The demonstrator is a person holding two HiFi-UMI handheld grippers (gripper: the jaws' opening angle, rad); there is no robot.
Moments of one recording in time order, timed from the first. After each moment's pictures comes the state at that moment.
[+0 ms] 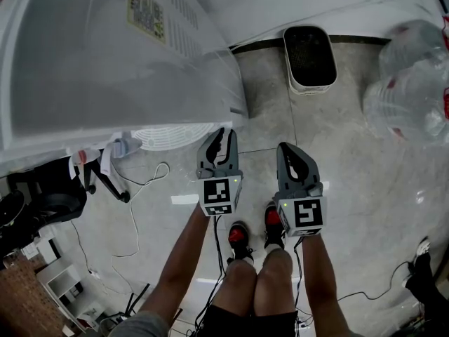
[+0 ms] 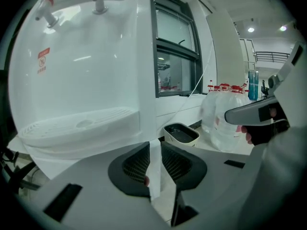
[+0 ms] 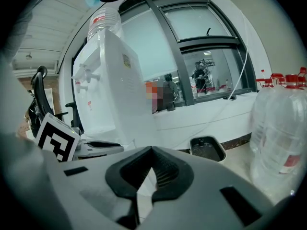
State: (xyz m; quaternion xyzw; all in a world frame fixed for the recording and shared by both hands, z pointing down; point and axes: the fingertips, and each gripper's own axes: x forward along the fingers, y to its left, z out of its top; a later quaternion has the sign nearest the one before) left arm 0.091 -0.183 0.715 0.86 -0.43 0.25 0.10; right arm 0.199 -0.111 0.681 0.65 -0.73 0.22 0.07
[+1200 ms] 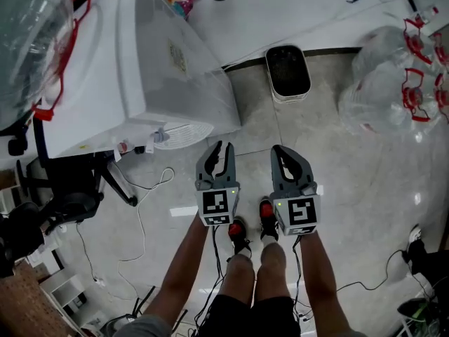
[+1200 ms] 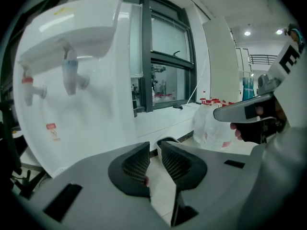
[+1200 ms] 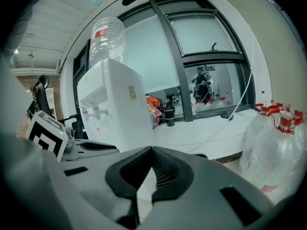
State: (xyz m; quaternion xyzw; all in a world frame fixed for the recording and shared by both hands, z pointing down) left arm 0.110 -0.141 0.581 0.87 -0.41 0.24 0.09; right arm 0.219 -0.085 0.547 0.65 -0.72 0.21 0.09
